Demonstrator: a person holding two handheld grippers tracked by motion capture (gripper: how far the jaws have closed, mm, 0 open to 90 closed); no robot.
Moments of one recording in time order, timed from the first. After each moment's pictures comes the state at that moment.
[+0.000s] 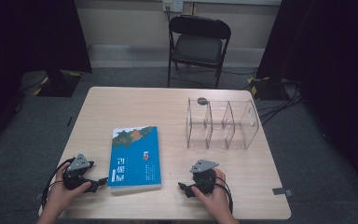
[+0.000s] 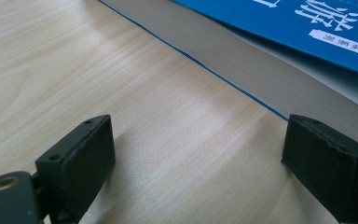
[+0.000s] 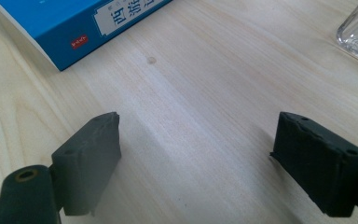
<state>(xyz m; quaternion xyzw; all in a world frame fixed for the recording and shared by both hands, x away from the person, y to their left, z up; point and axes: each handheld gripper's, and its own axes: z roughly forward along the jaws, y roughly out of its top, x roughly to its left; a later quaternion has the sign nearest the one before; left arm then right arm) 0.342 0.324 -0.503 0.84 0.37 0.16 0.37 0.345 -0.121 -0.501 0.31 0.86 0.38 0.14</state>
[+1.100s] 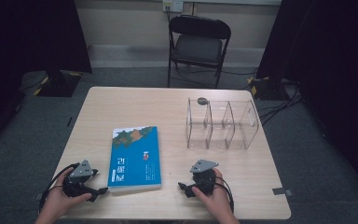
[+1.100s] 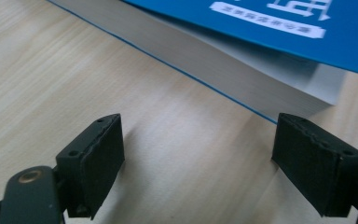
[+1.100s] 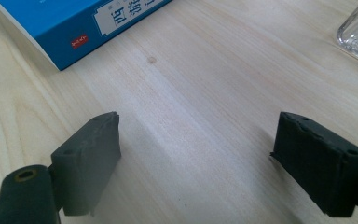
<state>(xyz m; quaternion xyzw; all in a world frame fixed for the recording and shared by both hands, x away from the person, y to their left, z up) 0.320 0.310 -0.490 0.88 0.32 0.11 0.33 0.345 -0.121 -0.501 0.31 0.86 0.38 0.14</state>
